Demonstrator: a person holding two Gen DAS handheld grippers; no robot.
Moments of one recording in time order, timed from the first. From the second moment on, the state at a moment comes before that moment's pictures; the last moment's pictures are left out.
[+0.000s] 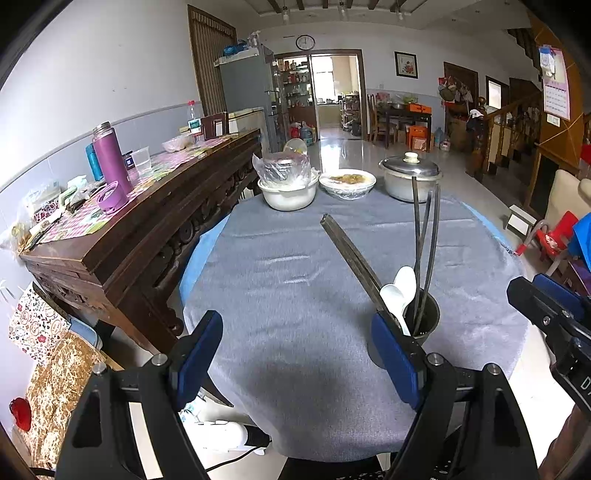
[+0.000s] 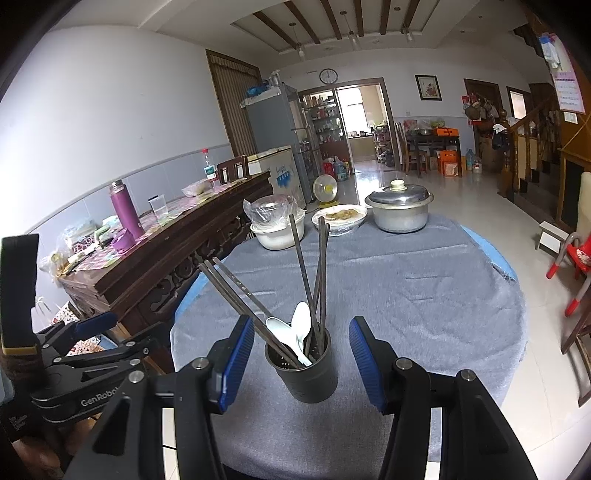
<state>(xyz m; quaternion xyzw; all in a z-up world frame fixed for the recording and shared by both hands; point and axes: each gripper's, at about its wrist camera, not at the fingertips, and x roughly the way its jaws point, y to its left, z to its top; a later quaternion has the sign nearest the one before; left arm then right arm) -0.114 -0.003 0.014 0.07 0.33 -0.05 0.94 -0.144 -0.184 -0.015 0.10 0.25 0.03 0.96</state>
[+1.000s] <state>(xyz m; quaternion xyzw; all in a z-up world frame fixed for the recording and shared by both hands) -0.130 0.004 0.027 0.07 0.31 -0.05 0.95 -0.162 -0.178 0.000 0.09 0.23 0.02 0.97</state>
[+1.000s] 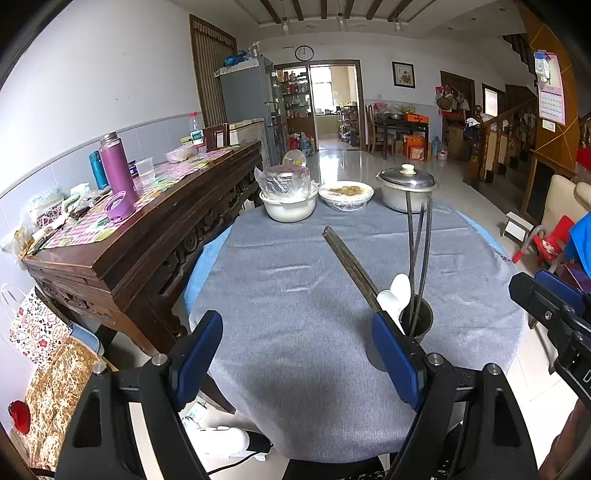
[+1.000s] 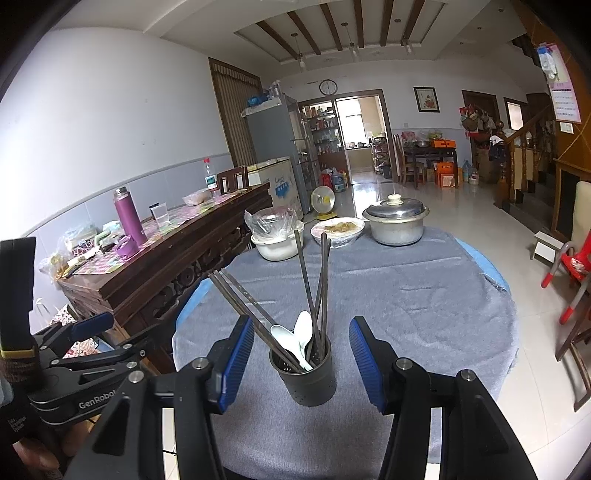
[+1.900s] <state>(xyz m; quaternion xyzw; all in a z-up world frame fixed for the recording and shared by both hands) -0.108 -0.001 0.022 0.07 0.31 -0.03 0.95 -0.137 -0.189 -0.006 0.10 0.25 0.03 0.96</state>
